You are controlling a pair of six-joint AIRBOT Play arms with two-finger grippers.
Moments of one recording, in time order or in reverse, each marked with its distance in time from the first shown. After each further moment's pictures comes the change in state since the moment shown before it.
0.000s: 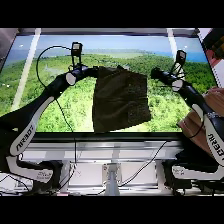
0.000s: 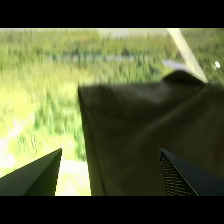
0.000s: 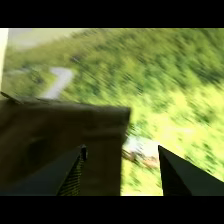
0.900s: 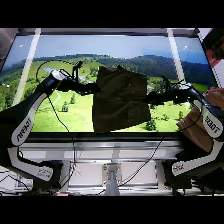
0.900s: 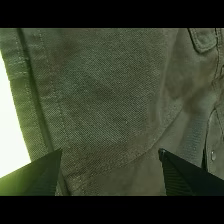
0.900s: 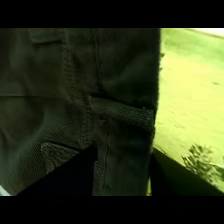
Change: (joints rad) left arm 0.132 -0.074 0.000 -0.363 -0.658 0.131; right arm -0.170 -0.267 0.025 0.487 0.780 -0.531
